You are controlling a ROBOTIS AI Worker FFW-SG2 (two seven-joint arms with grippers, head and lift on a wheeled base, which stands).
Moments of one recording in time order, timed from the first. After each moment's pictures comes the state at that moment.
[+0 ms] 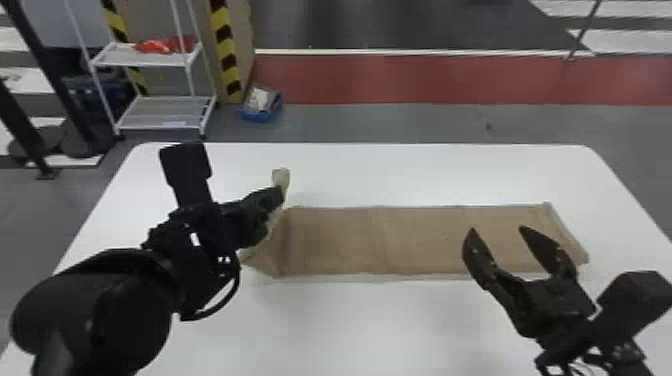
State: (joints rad) left arm 0.01 0.07 -0.07 -2.02 0.52 0.87 0.16; right arm 0.47 -0.05 -0.09 -2.01 -0.22 0.04 0.23
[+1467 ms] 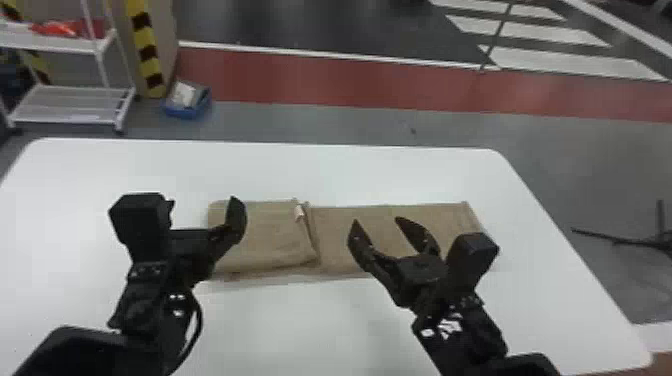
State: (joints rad) left arm 0.16 0.06 -0.24 -1.85 0.19 0.25 0.23; right arm 0.30 -0.10 0.06 -1.87 -0.22 0.13 0.16
